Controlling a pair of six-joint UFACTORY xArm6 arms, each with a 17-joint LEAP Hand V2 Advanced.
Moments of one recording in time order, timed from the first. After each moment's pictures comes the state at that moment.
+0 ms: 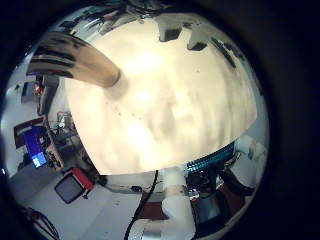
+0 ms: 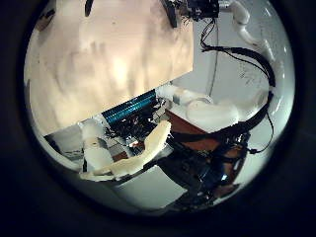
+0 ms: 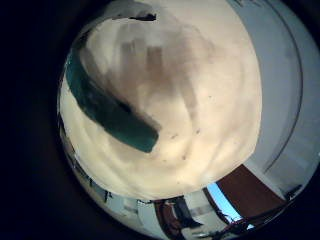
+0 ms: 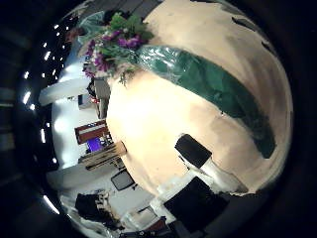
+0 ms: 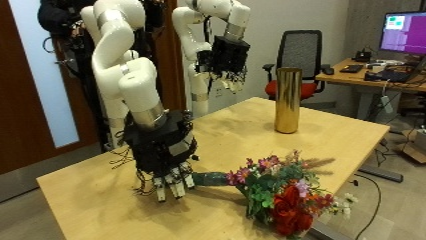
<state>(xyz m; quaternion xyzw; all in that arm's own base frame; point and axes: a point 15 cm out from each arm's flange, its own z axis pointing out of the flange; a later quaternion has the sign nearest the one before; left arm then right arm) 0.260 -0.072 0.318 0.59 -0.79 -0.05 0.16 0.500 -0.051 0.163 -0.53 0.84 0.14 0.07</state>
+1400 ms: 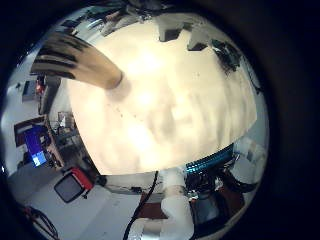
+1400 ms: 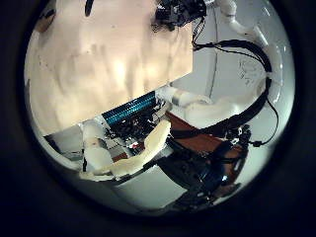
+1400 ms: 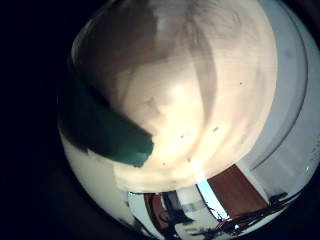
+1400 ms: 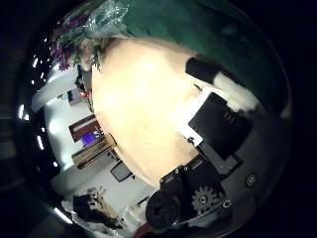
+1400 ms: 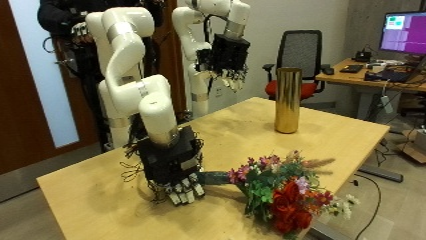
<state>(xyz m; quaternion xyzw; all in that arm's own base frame) 0.265 -0.074 0.323 0.59 -0.79 -0.04 0.15 0.499 -0.033 0.144 -0.55 0.81 0.17 0.02</state>
